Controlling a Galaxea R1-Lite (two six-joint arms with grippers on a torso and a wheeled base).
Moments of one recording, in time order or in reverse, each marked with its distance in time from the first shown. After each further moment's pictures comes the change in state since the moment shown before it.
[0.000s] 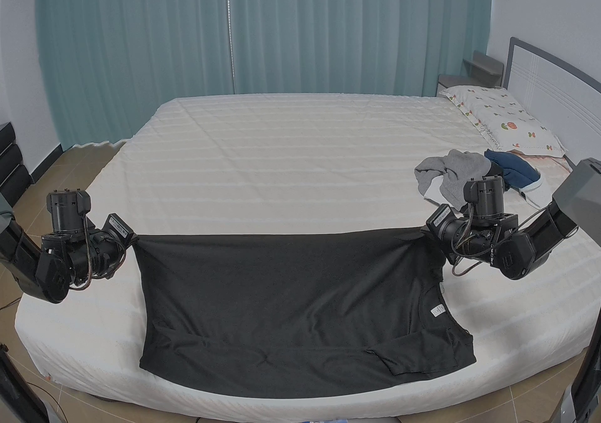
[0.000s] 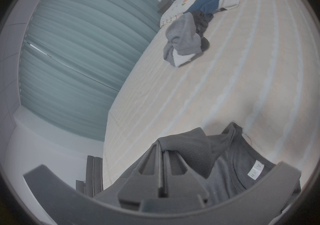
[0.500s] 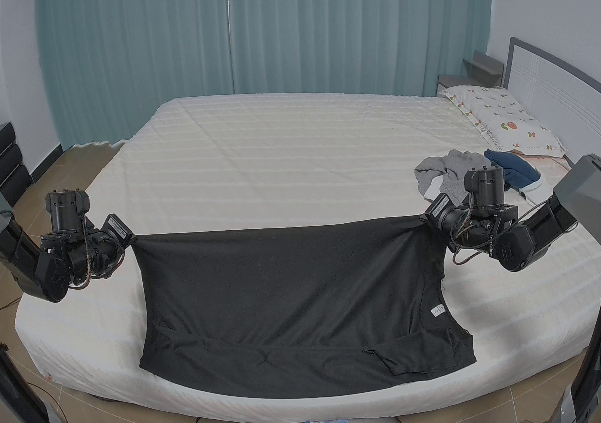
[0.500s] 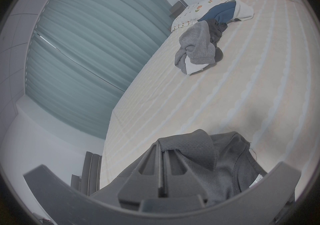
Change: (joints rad) left arm 0.009 0.003 0.002 0.006 -0.001 0.043; right arm -0.007 0.000 -0.039 0.006 0.000 -0.069
